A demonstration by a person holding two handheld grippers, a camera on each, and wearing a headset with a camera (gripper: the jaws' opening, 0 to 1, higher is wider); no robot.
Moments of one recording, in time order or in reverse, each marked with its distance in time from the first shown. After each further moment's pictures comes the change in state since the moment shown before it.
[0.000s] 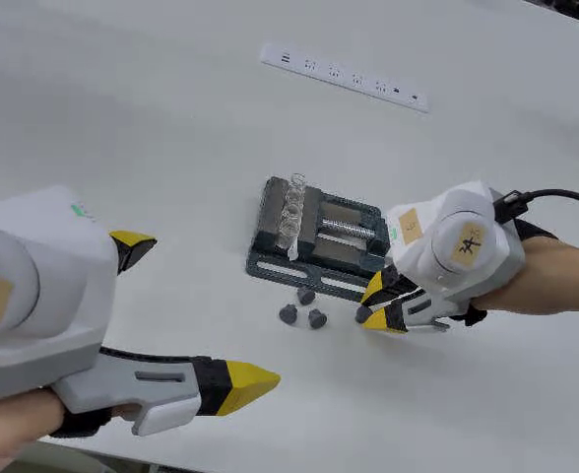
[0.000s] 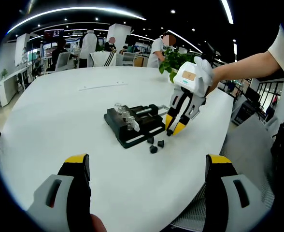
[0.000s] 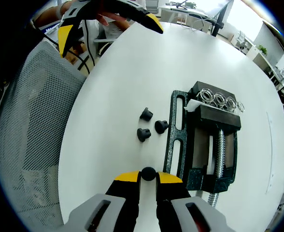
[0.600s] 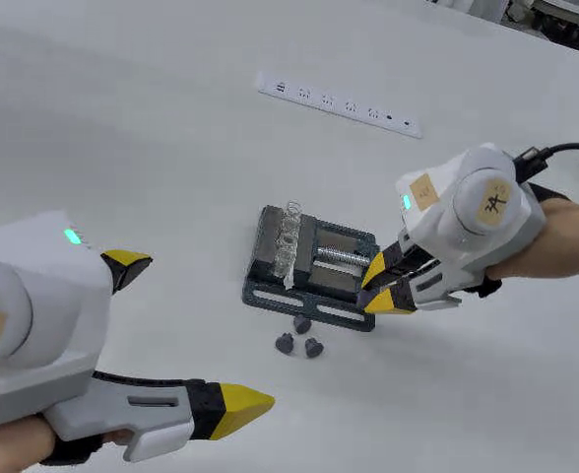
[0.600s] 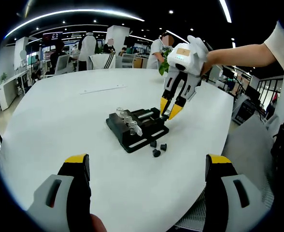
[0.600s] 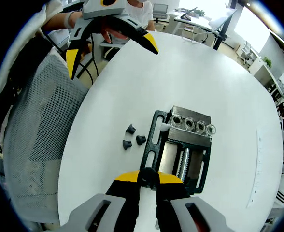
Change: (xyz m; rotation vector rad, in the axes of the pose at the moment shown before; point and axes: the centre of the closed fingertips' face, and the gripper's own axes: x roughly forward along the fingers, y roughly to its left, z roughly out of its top) left arm 0.000 0.005 0.012 0.024 -0.009 0.004; right arm -0.049 -0.041 0.026 -0.096 -0.032 0.000
